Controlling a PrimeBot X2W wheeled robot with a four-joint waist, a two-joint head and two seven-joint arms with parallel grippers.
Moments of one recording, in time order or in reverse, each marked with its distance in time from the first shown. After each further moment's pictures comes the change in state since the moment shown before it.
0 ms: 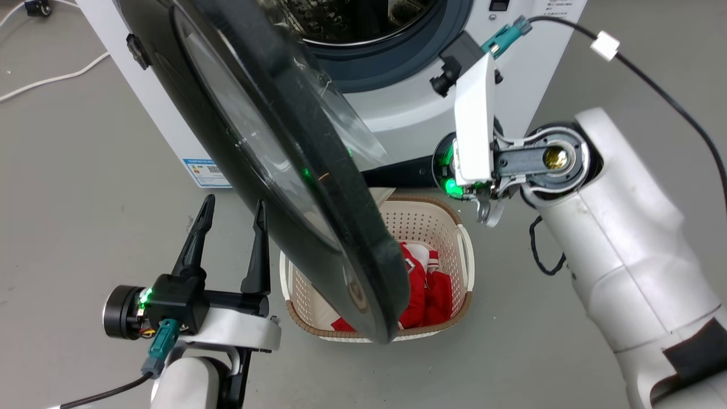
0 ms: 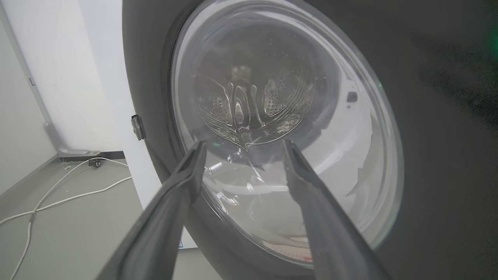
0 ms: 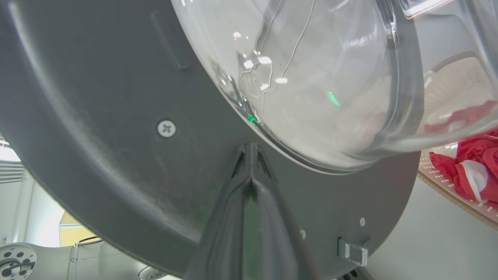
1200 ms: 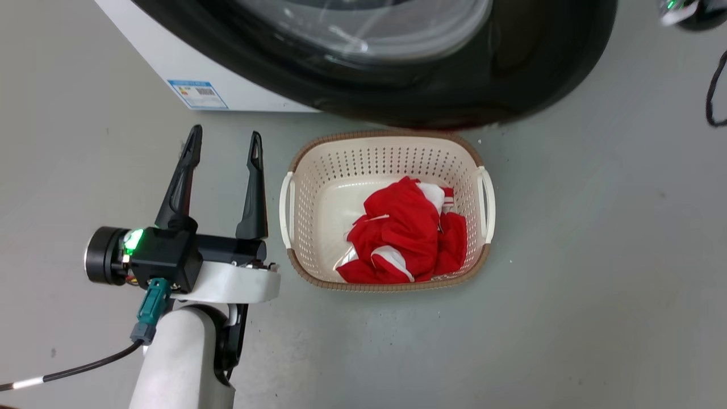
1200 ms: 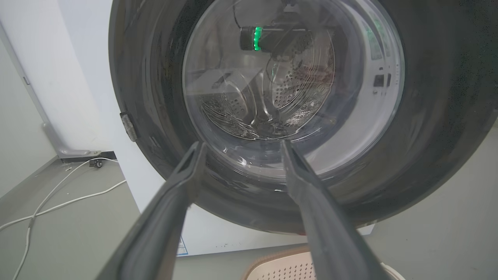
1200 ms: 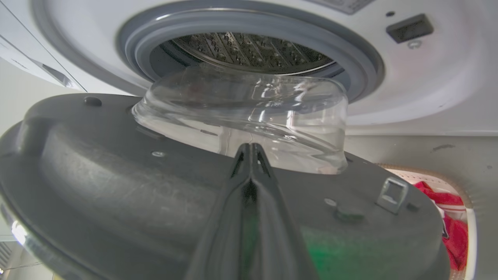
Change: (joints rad) left arm -0.139 0.002 -0.005 -0.055 0.033 0.014 0.000; right arm -0.466 -0.190 -0.167 0.453 -0.030 0.000 -0.289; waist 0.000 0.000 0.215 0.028
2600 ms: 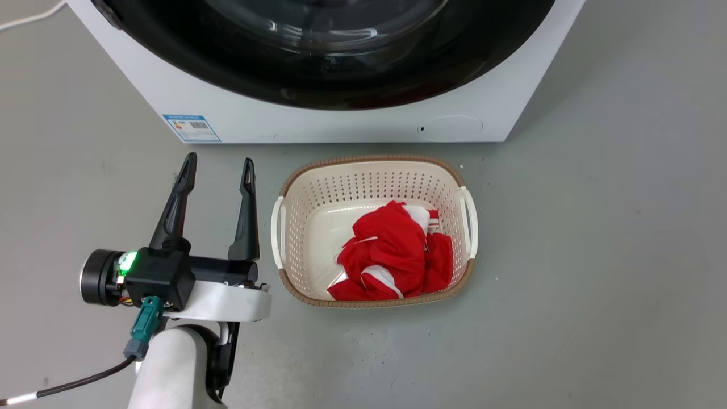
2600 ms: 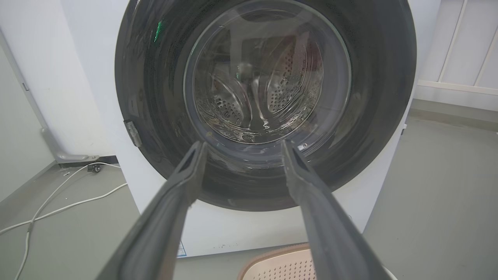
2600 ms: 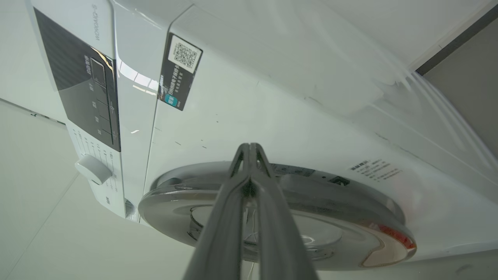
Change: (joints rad) left arm 0.073 0.004 0.030 0.002 0.002 -0.025 0.000; right arm 0.153 -0.110 -0.130 -0.117 0.101 0.000 -0.495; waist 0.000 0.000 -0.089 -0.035
